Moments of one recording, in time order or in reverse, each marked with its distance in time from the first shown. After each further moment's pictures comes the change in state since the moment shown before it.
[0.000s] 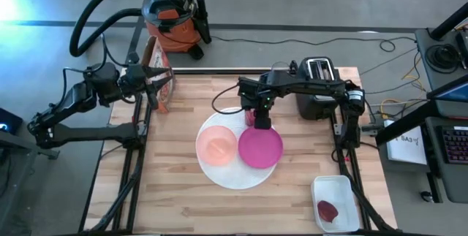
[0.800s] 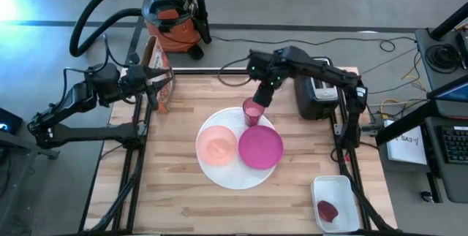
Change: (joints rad) left arm 0.000 0.000 0.000 -0.027 0.000 0.000; right arm -0.113 -0.018 0.311 -0.266 0.166 0.325
